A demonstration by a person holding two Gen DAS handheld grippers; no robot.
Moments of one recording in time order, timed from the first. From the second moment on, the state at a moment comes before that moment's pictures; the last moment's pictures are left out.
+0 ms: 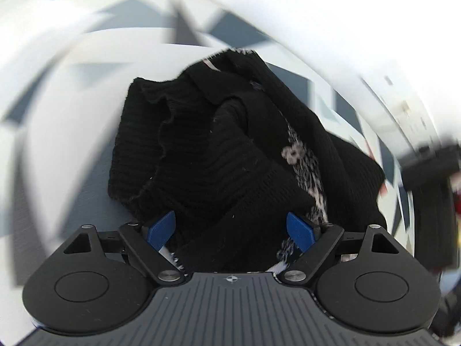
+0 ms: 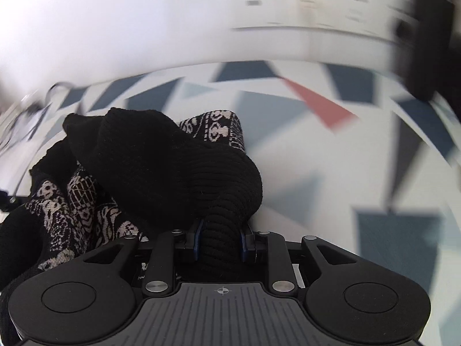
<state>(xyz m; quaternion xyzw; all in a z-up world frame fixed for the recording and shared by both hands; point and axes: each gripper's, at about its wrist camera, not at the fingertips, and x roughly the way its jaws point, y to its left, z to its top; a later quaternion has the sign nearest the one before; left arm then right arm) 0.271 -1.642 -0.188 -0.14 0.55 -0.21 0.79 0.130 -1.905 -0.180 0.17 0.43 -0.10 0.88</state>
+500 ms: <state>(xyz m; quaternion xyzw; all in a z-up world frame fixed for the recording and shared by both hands) 0.270 -1.637 -0.165 -0.13 0.59 -0.31 0.73 -0.002 -1.865 -0.141 0.33 0.31 -0.29 0.85</state>
